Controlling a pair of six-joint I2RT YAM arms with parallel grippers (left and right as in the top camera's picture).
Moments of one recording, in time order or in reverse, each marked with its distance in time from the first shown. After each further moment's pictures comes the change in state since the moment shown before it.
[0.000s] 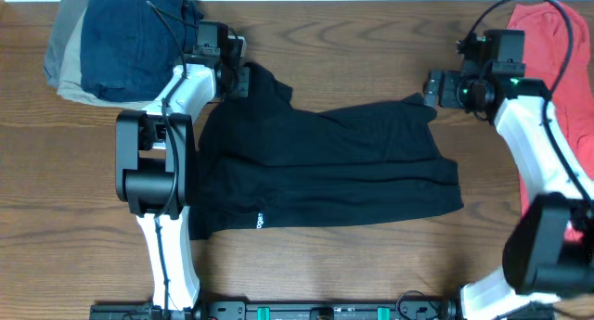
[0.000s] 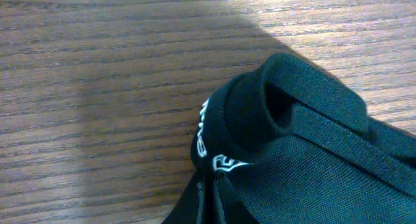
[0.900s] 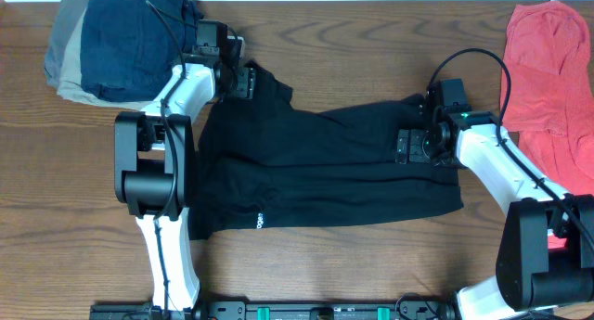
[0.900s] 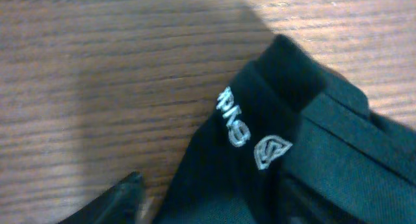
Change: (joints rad) left arm 0.000 -0.009 -0.001 -0.017 -0.011 -0.002; right arm 0.170 -0.066 -0.276 -0.141 0.172 0.163
